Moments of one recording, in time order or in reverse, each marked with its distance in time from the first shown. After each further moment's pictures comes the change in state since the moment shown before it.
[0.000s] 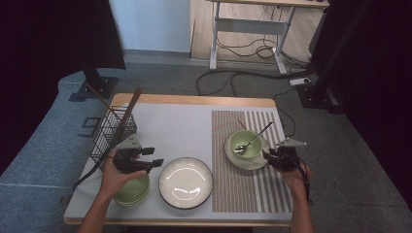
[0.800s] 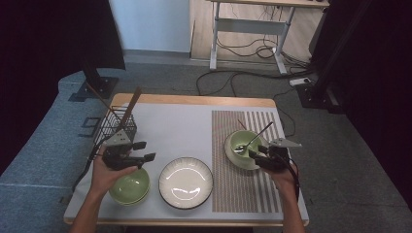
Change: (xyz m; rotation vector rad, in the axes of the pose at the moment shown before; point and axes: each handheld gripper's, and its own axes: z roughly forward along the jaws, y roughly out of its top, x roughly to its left) left arm 0.008 0.006 -0.030 -0.062 0.051 -0.001; right arm 0.050 0.023 -0.013 -0.130 0.119 0.057
